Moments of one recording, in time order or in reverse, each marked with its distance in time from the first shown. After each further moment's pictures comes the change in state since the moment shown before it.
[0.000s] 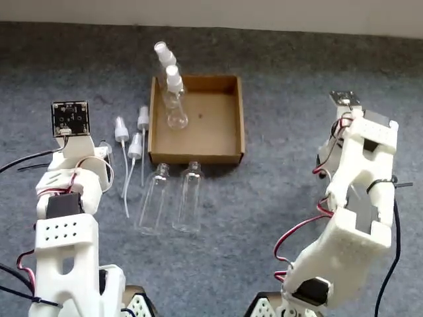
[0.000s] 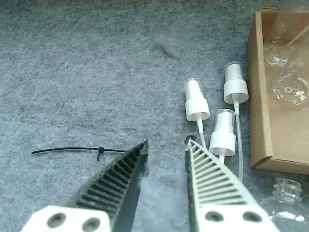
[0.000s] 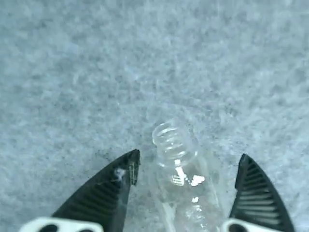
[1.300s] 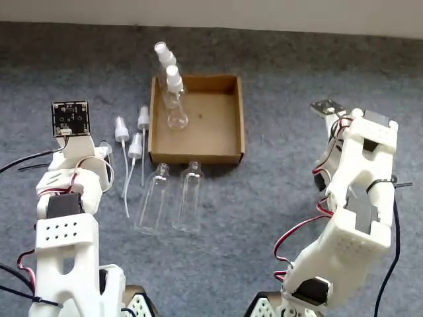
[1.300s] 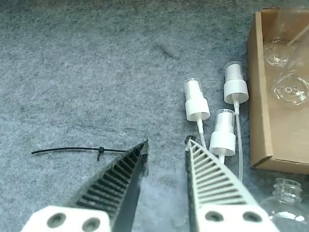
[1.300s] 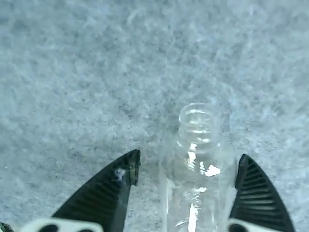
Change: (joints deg) left arm 0.0 0.0 0.0 0.0 0.0; right arm 0.0 0.0 0.0 6.4 16.3
